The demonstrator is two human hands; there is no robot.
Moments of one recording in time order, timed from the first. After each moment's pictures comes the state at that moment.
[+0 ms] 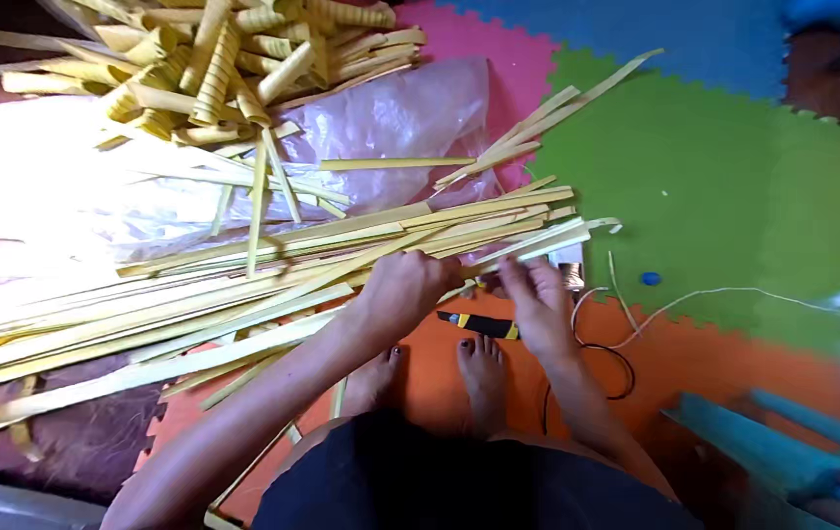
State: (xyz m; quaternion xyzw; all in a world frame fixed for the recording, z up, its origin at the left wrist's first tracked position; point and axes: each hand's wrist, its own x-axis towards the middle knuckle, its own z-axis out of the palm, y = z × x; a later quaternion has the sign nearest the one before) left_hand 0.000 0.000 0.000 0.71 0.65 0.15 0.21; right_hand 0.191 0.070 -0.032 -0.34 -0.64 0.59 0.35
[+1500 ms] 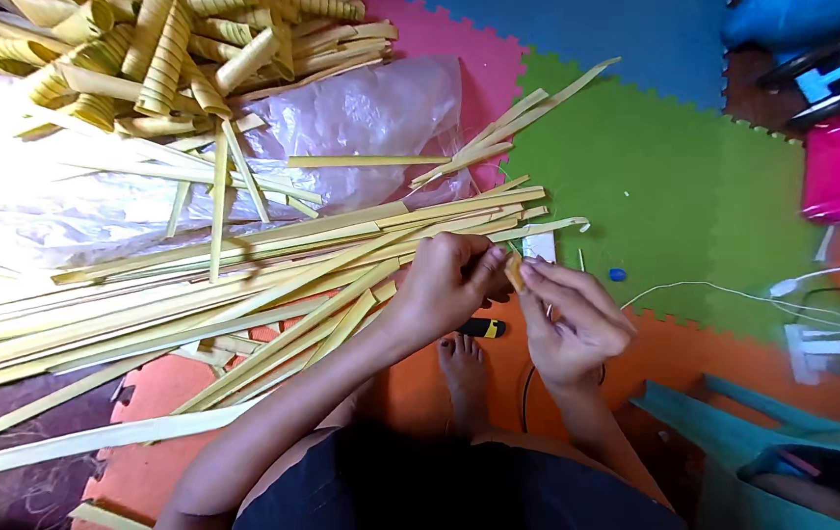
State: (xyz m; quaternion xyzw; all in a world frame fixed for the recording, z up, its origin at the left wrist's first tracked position) left_hand 0.046 0.027 0.020 0.54 0.56 0.46 0.43; right_hand 0.221 0.069 -0.016 -0.29 -0.79 0.17 0.51
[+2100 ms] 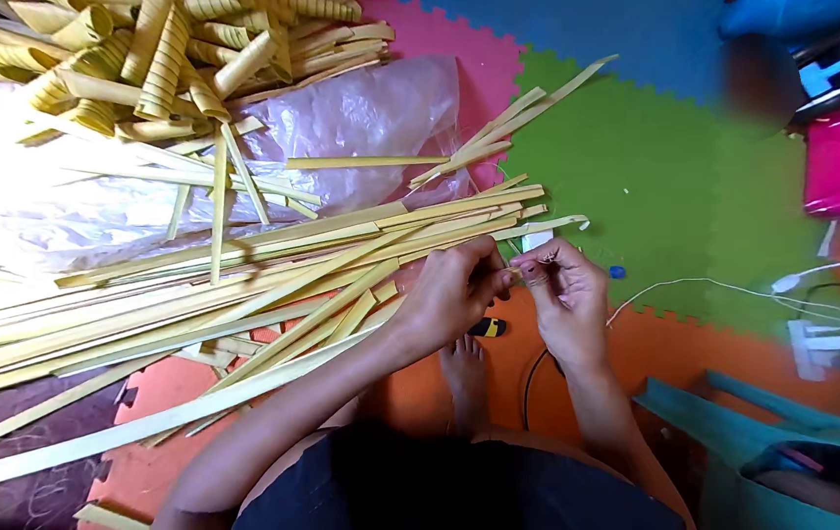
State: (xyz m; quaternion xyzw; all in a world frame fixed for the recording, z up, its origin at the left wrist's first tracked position) left_hand 0.057 0.027 0.009 0.56 0.55 0.44 0.44; right_hand 0.223 0.083 -0.001 -0.36 -0.73 0.45 0.38
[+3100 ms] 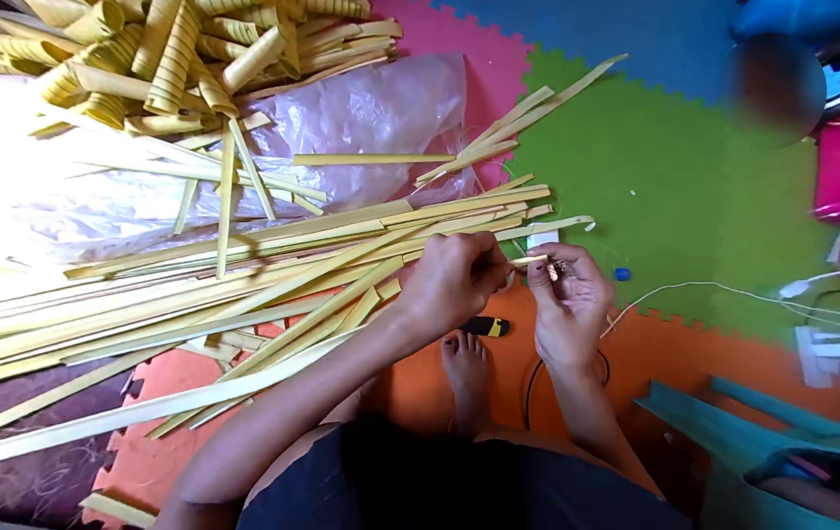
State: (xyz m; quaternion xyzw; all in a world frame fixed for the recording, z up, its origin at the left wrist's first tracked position) left_hand 0.048 0.027 0.015 0.59 0.57 0.43 0.37; right_hand 0.216 0.074 -0.020 -0.35 -0.65 0.48 0.48
